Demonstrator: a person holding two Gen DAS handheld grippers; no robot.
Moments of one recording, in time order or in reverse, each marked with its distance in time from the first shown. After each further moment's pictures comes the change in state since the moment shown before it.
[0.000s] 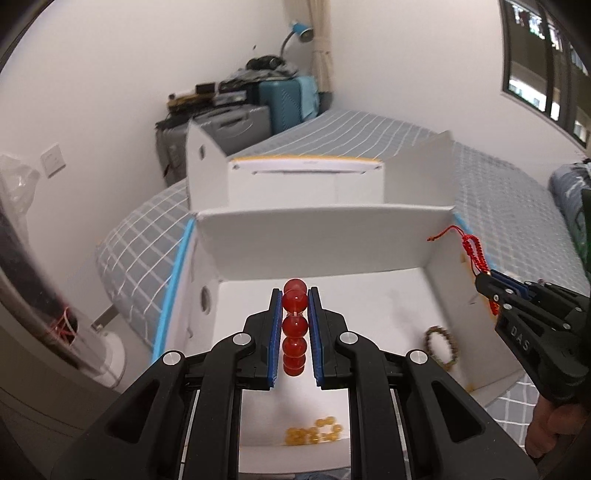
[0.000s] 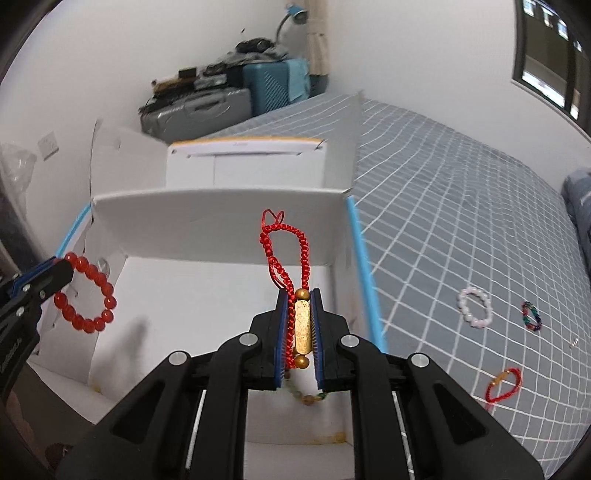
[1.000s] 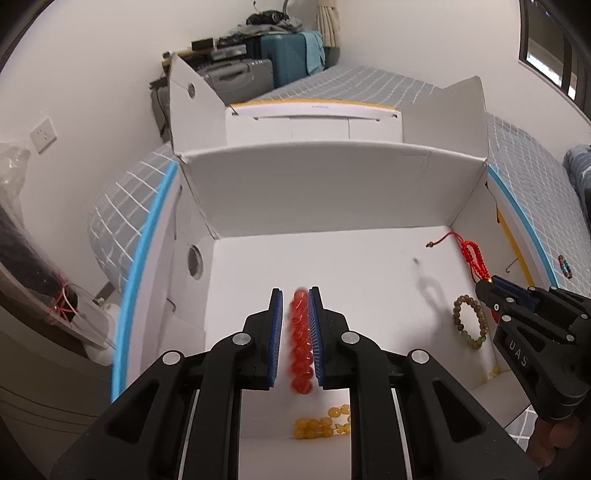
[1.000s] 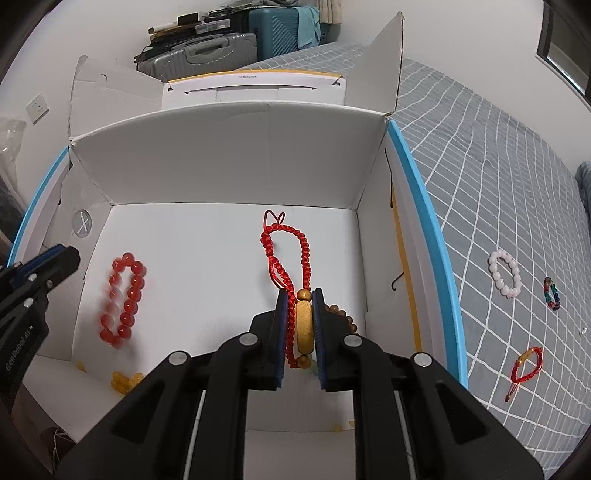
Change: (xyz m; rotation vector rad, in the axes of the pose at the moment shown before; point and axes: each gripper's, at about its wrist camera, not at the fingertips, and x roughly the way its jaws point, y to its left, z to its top) left arm 0.051 0.001 -0.011 0.012 0.155 0.019; right arm 0.055 0.016 -0.017 -0.019 0.194 0.003
